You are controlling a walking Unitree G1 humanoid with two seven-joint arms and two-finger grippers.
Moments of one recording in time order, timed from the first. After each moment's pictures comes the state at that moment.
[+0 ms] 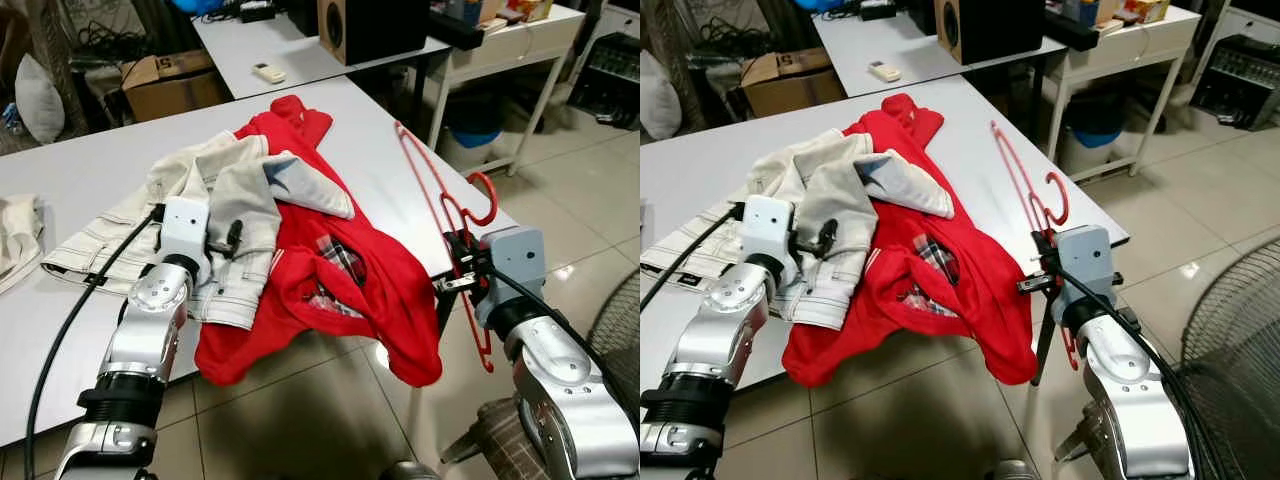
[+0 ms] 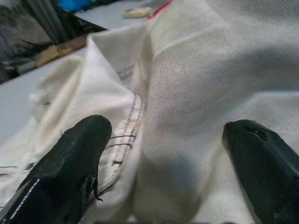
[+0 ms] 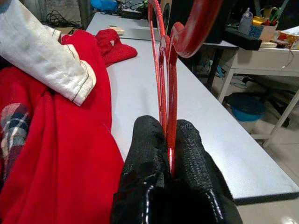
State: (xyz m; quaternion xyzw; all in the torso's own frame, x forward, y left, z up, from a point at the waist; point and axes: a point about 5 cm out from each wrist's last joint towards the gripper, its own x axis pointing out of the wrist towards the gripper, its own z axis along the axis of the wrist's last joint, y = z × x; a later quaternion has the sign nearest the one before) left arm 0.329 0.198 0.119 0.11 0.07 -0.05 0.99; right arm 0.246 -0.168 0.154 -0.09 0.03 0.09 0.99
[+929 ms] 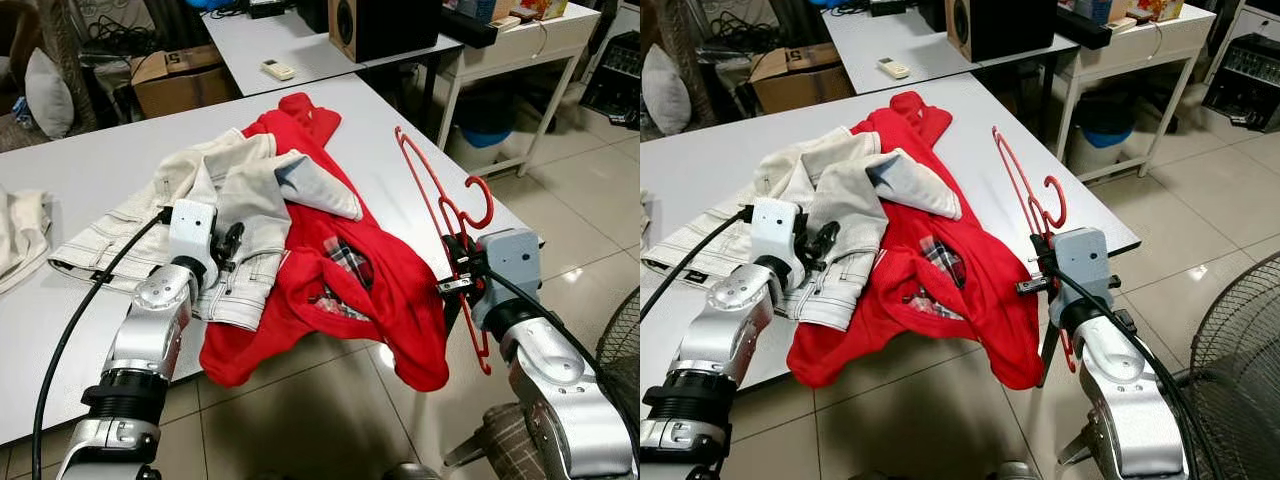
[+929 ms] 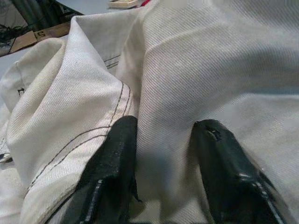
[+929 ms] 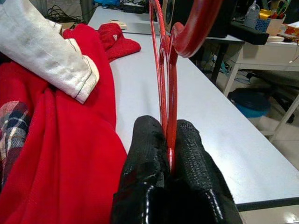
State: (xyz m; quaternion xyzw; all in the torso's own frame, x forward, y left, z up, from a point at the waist) left arm 0.330 0.192 0.116 0.06 0.08 -0.09 0.99; right arm 0.247 -0.167 0.149 -0.09 0.04 0.08 0.99
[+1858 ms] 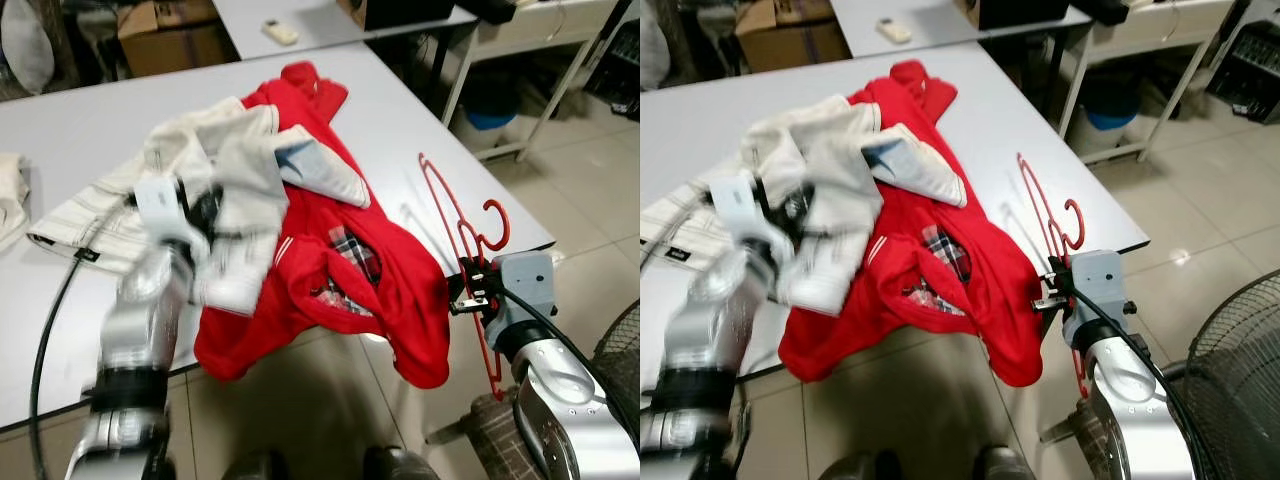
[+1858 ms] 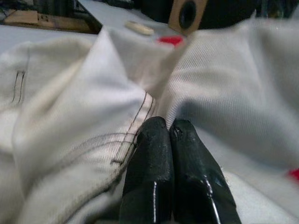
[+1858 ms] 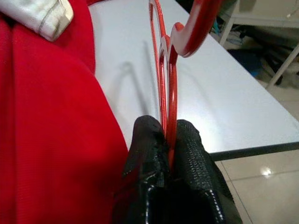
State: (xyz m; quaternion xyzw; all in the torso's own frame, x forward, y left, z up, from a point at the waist) left arm 0.346 0.195 0.164 -0.11 -0.02 -0.07 0.99; right arm 0.233 -0.182 0.130 -0.08 0.08 0.04 0.99
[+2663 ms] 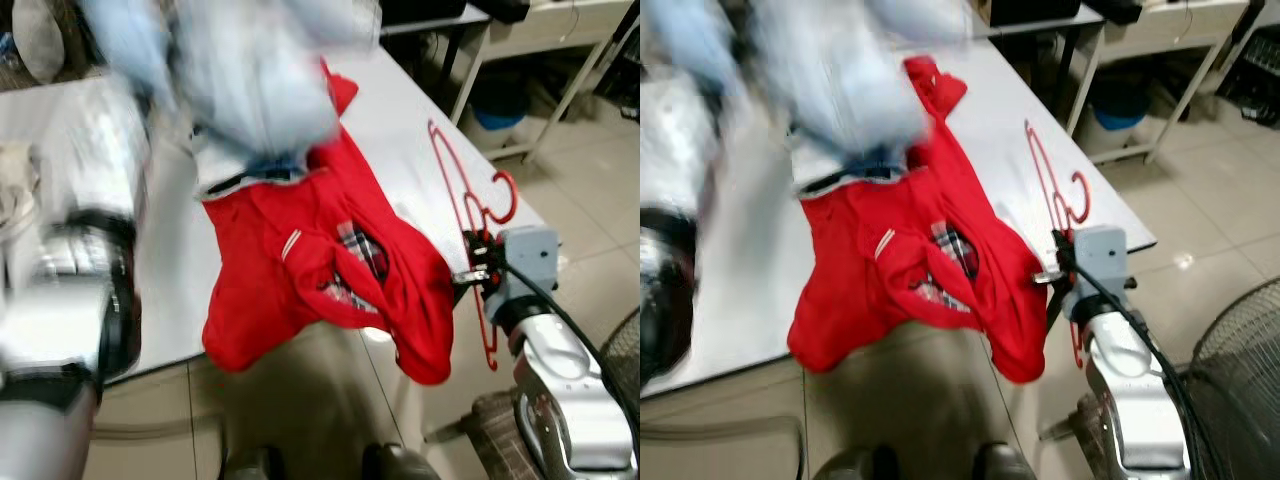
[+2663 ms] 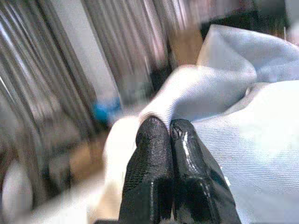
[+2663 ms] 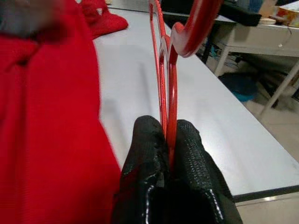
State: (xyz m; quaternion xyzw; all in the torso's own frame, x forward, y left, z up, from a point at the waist) left arm 0.400 0.219 0.252 0.20 -0.17 -0.07 0.96; right arm 0.253 -0.179 0.146 -0.07 0.03 0.04 1.00
